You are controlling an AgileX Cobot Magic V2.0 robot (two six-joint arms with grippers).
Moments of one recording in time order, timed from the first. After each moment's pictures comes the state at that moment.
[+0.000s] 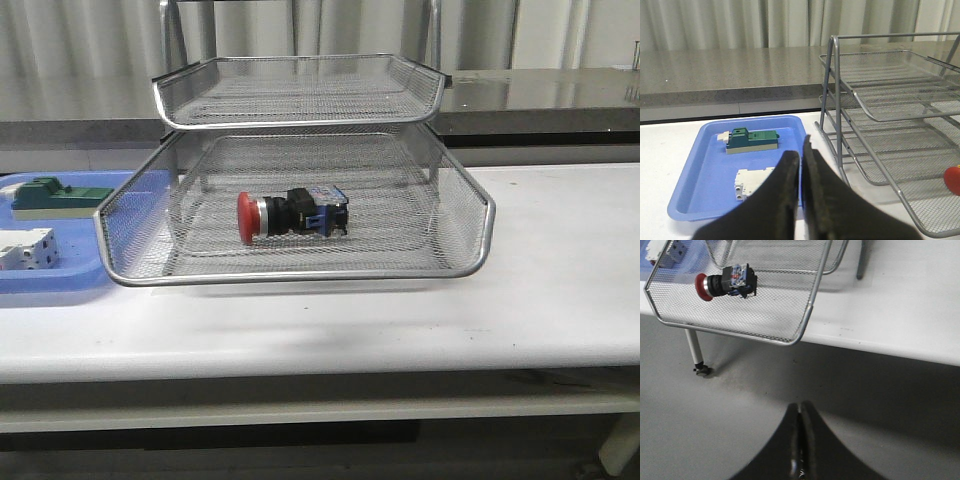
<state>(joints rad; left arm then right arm) -0.12 0.23 -0.26 -0.16 0.17 0.15 0.01 0.78 -0.74 0.55 0.94 -0.35</state>
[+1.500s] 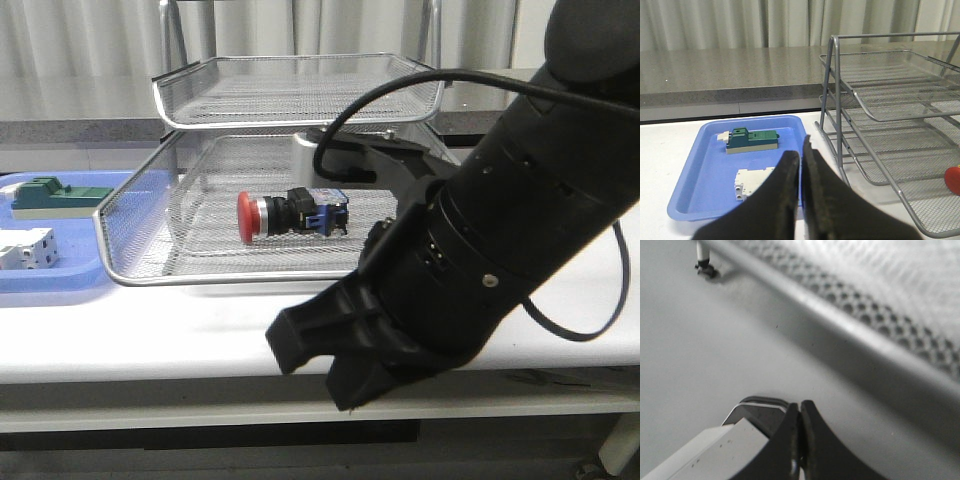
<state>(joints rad) -0.11 0.23 -0.26 -0.16 0.17 0.15 0.75 1.63 -0.74 0.62 0.18 -0.40</state>
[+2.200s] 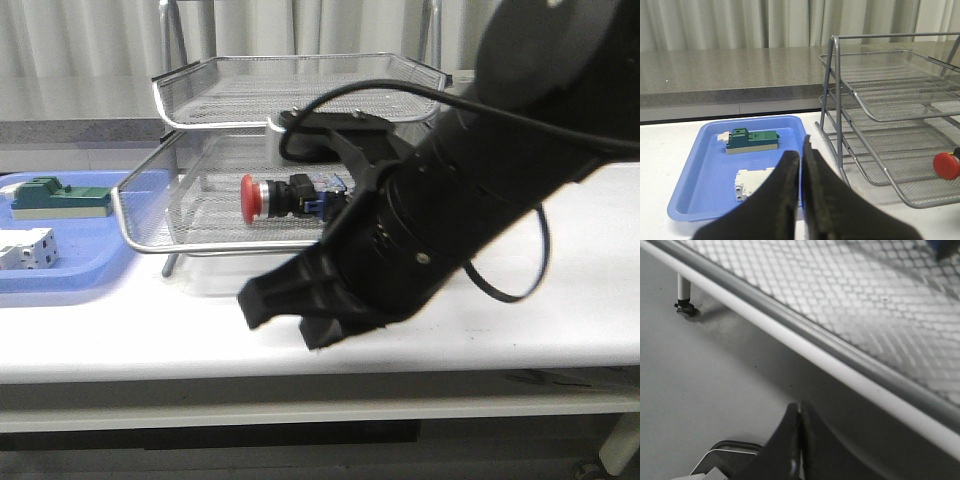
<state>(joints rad) -0.11 0.23 -0.26 -0.16 0.17 0.15 0.74 1.74 -0.85 0.56 0.05 -0.39</state>
